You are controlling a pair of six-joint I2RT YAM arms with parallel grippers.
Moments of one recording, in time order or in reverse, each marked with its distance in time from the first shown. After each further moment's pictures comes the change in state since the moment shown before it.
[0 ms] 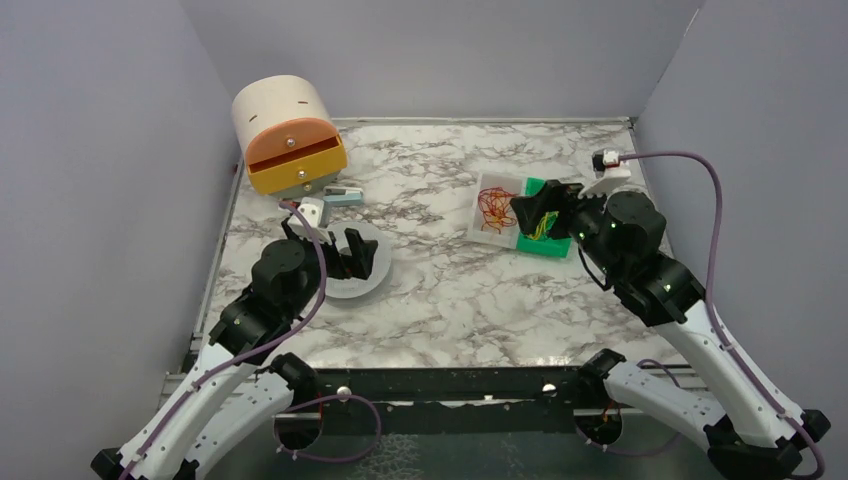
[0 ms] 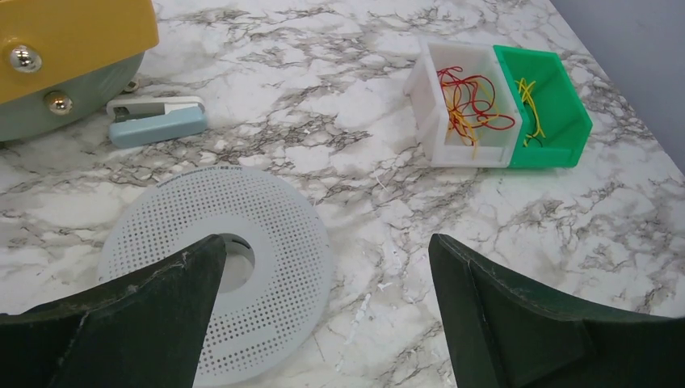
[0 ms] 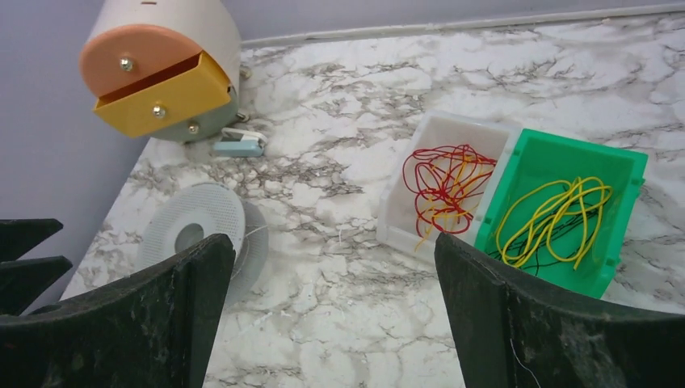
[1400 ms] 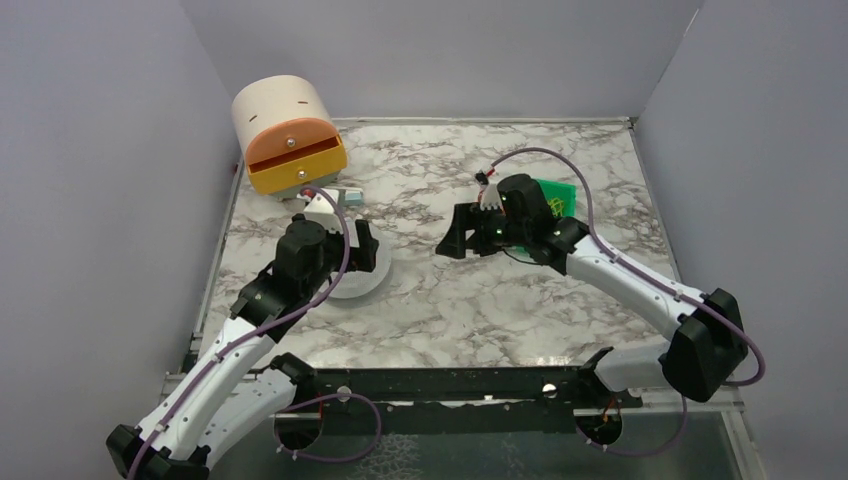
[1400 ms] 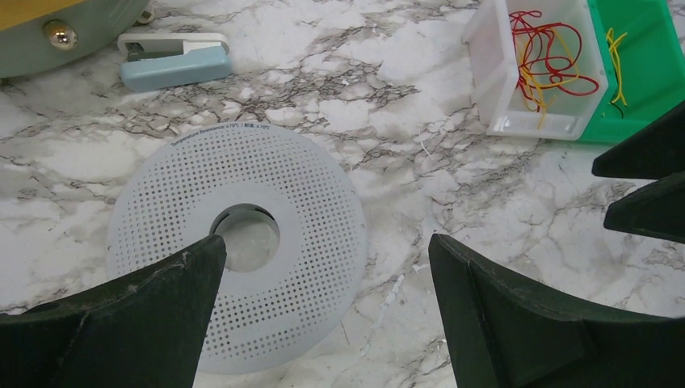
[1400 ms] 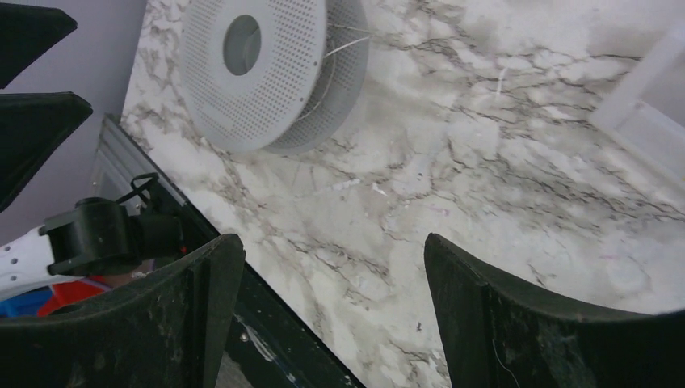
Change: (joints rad) left arm 0.076 0.157 0.000 -0.017 0.020 -0.007; right arm 0.042 0.443 -0.053 0.089 -0.516 0.107
